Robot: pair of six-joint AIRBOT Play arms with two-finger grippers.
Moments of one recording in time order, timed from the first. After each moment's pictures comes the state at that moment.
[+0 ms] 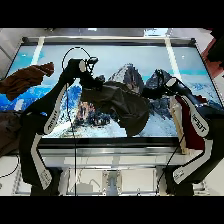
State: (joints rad) left arm -0.34 -2.00 1.97 1.39 -1.26 -1.50; right arm -0.01 -1.80 1.37 -1.00 0.89 1.27
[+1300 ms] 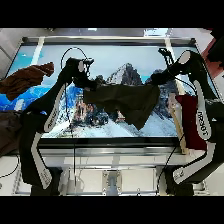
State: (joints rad) left arm -0.29 -2.02 1.99 1.56 -1.30 -1.59; right arm -0.01 -1.74 1.78 -1.27 1.34 1.26
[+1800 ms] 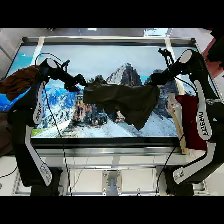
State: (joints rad) left arm 0.00 -2.10 1.98 0.95 -1.40 -1.56; right arm -0.01 -1.73 1.78 -1.23 1.37 1.28
